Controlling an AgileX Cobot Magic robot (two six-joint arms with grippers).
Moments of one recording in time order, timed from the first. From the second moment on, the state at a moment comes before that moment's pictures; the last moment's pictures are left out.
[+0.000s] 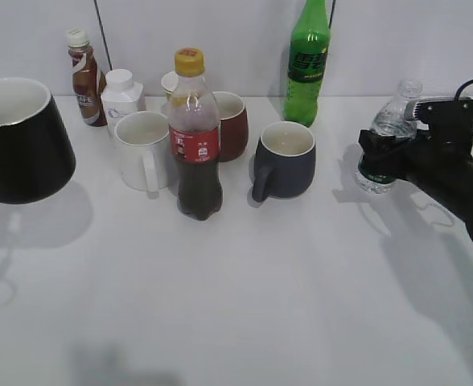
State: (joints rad) left arm -0.08 1.26 -0.29 0.12 -0.73 0.01; right arm 0.13 2.13 -0.72 -0.13 -1.10 0.09
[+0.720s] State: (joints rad) left arm -0.33 1.26 -0.34 0.20 -0.59 0.02; right arm 0.28 1.55 -0.60 -0.21 -0.60 -0.06
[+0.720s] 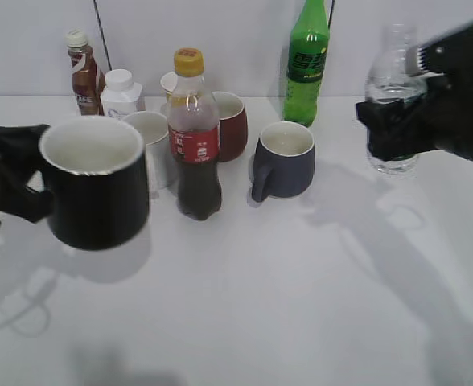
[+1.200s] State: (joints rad) left arm -0.61 1.27 -0.44 0.20 -0.39 0.02; right arm 0.56 1.33 -0.62 -0.20 -0.19 -0.33
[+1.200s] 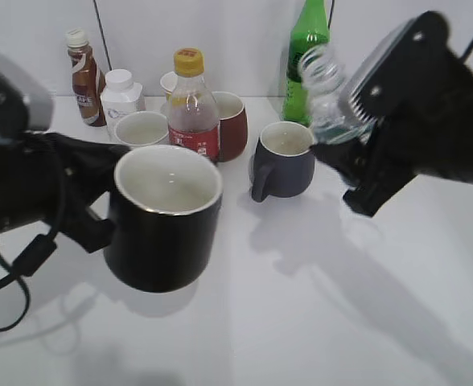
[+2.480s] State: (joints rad) left arm -0.76 1.45 -0.62 0.11 -0.36 0.01; right arm 0.66 1.33 -0.79 -0.77 0.15 -0.44
